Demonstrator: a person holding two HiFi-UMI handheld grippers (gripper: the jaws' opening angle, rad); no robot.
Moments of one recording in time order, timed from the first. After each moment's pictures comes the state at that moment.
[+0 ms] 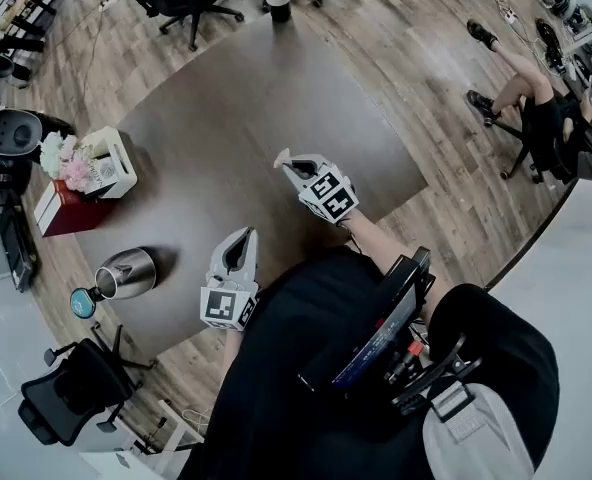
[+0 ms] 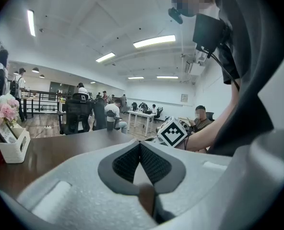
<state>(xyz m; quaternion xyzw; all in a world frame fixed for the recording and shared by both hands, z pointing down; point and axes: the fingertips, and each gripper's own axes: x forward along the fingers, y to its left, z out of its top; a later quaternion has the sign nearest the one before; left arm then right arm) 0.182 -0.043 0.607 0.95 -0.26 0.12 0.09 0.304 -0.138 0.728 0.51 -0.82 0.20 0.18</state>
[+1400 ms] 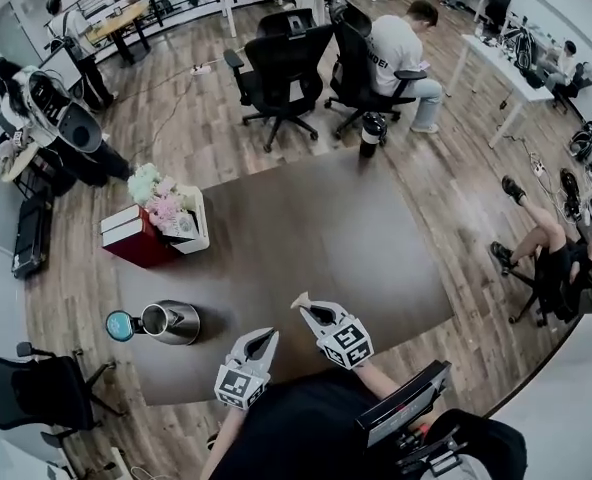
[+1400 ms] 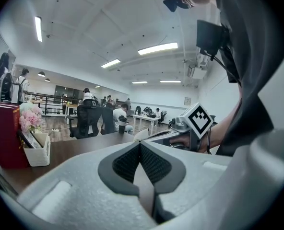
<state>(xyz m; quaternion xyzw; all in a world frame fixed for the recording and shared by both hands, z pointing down) 0.054 -0.047 0.579 0.95 -0.28 0.10 0.08 0.126 -0.091 0.629 0.45 -0.87 0.18 0.11</state>
